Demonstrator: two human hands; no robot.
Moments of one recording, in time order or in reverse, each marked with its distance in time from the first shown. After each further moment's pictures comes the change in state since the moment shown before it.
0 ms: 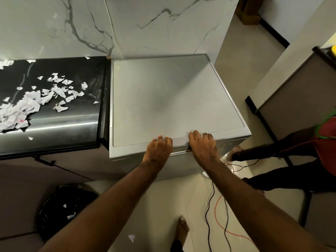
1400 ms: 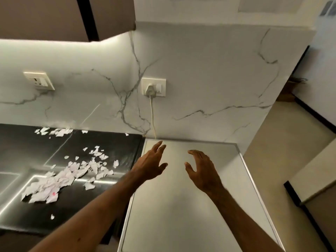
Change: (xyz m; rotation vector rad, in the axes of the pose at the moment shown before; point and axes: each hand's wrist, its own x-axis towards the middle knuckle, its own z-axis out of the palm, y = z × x) left_hand 0.190 -0.238 -0.114 -0.538 0.047 -0.230; right_hand 0.290 0.025 -0.130 0.910 0.083 -0.085
